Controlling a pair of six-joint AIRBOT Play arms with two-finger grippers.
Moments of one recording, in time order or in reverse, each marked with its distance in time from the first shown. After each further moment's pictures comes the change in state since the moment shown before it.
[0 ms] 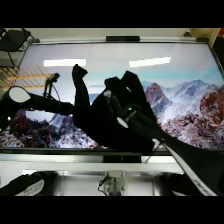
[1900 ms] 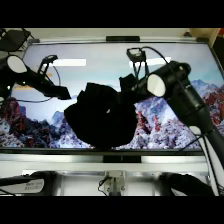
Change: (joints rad) left arm 0.048 -0.307 0.458 0.277 -0.273 -0.016; right arm -0.179 0.088 0.388 0.046 0.494 -0.004
